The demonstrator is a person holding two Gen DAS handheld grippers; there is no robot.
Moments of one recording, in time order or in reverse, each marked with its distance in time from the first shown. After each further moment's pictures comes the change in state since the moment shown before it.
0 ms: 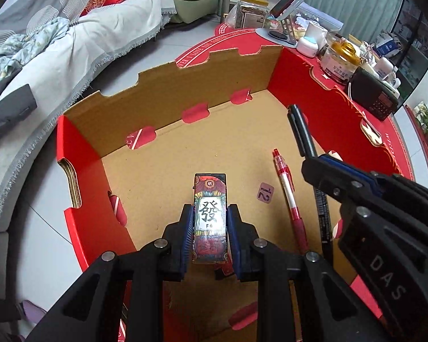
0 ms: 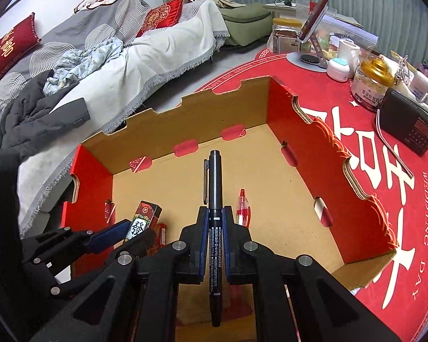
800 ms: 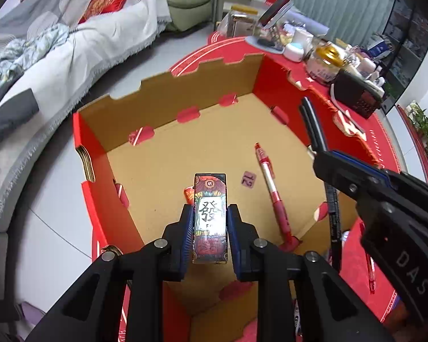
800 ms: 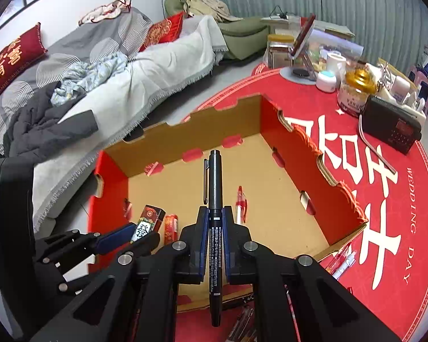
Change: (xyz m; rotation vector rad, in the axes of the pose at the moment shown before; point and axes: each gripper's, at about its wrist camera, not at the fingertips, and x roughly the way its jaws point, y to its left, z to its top) left arm -0.030 -0.008 -0.020 0.010 -0.034 -0.026; right arm -0.047 0.004 -0.017 0.015 -0.059 -0.002
